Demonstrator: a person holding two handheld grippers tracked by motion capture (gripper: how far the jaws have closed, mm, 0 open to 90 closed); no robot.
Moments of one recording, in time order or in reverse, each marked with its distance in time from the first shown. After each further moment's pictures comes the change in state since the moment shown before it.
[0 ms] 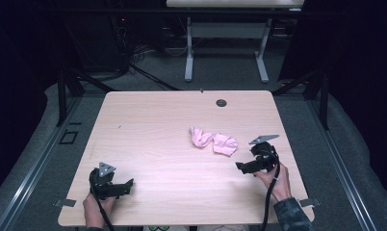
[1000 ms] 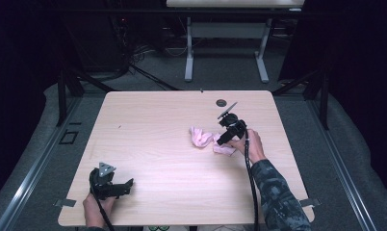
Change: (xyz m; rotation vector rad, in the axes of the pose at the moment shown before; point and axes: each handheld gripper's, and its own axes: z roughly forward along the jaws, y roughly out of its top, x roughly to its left) left arm 0.000 0.000 0.000 -0.004 0.002 -0.001; right arm -0.004 0.113 0.086 0.301 0.001 -0.090
